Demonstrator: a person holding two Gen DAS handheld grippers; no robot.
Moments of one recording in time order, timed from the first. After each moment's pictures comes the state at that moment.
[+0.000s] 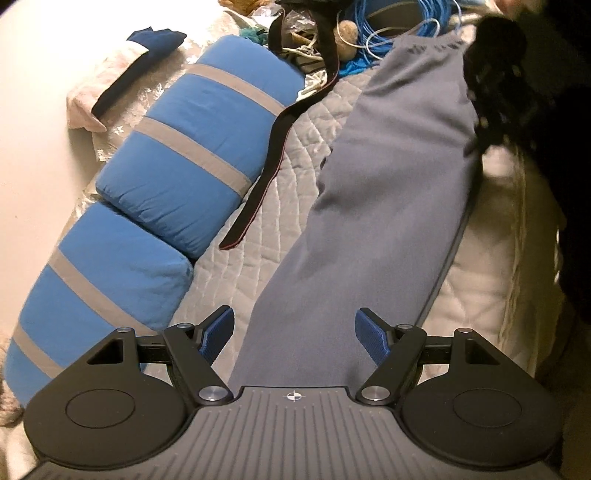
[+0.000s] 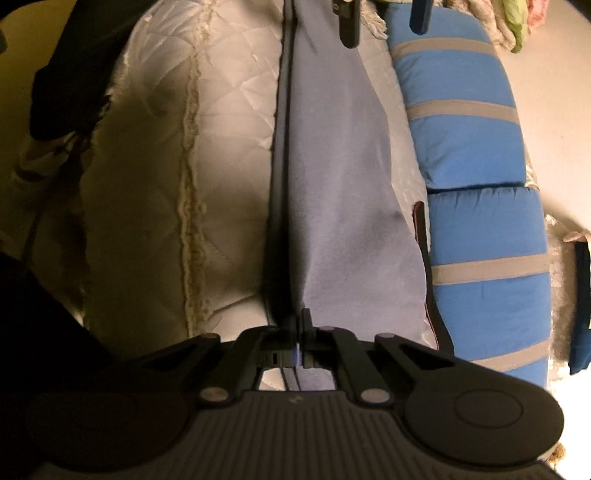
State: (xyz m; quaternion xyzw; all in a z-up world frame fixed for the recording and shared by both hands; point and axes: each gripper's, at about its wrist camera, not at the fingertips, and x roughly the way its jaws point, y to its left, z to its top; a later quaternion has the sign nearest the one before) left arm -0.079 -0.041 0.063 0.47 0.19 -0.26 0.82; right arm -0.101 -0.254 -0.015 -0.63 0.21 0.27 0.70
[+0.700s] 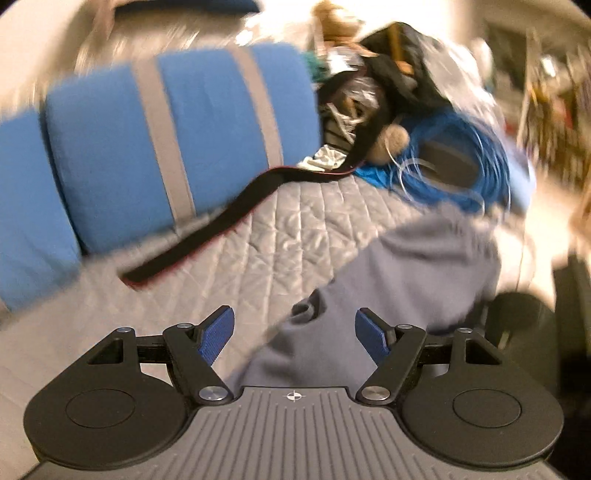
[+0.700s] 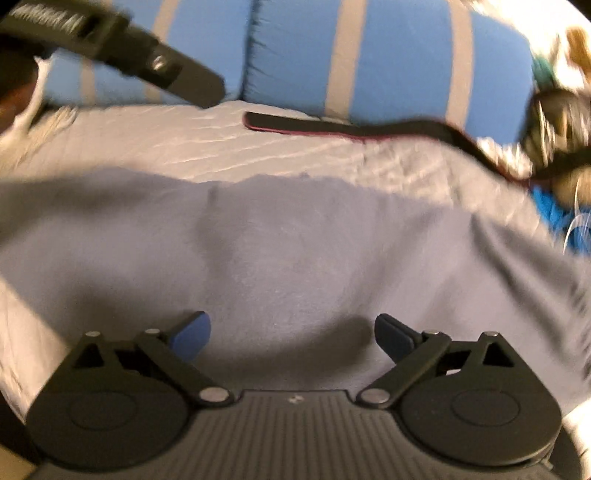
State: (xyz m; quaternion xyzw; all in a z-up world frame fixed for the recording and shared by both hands) left arm 0.080 -0.104 0.099 0.11 0.35 -0.38 0.85; right arm 0.015 -0.291 0.033 -0.05 0.39 0.10 0.91
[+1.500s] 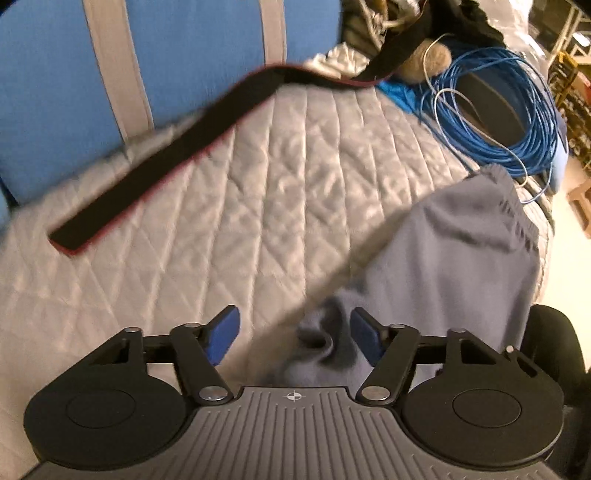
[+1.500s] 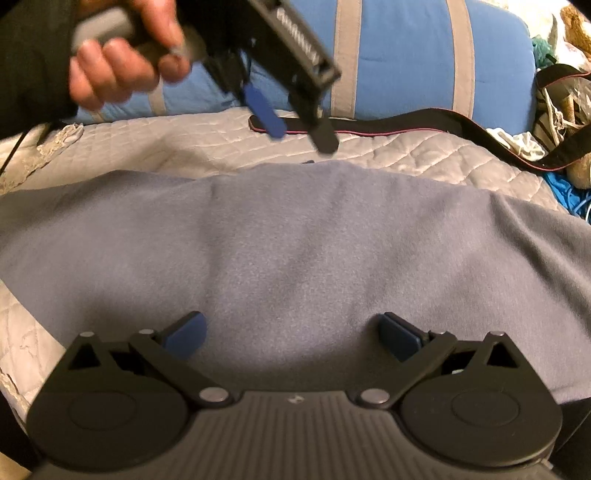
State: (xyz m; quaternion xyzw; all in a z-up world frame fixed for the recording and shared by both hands) left arm 0.171 -0.190 0.055 0.16 0.51 -0.37 0.76; right arm 0.012 -0.292 0.014 -0.04 0.37 0.12 0.92
